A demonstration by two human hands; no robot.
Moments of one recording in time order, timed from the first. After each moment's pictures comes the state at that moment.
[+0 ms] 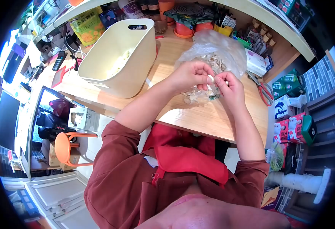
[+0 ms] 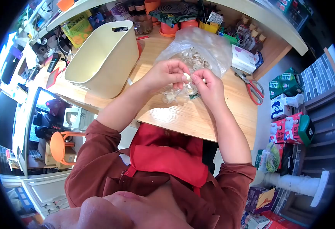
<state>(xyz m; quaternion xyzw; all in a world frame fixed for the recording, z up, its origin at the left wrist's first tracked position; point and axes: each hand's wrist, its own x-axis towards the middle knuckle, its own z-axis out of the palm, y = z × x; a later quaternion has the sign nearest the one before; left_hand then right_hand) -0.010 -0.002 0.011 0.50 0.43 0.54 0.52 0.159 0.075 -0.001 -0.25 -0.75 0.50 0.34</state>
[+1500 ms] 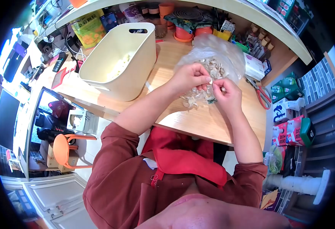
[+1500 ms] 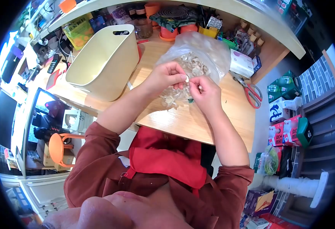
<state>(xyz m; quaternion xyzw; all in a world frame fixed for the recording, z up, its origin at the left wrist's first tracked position) -0.009 0.002 0.005 0.48 0.45 0.57 0.48 0.157 0.063 0.001 -0.23 -0.82 0.31 0.43</state>
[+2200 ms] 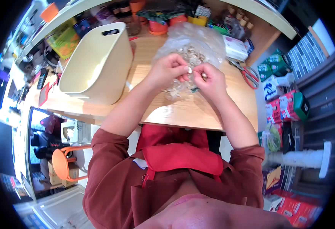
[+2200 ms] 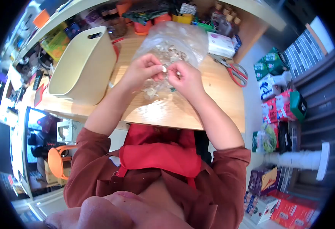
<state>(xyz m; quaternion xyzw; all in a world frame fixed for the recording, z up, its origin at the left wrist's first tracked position) -0.007 0.002 0.003 0.47 0.45 0.57 0.50 0.157 0.067 -0.003 -0.22 -0.82 0.31 0.43</state>
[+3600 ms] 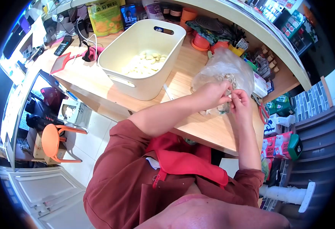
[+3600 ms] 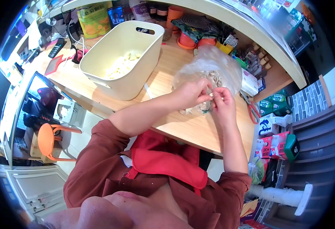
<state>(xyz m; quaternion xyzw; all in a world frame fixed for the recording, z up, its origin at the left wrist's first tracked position) 0.000 -0.002 -0.007 0.68 0.51 0.52 0.09 0.152 0.072 0.005 -0.29 -0.65 0.61 0.33</state>
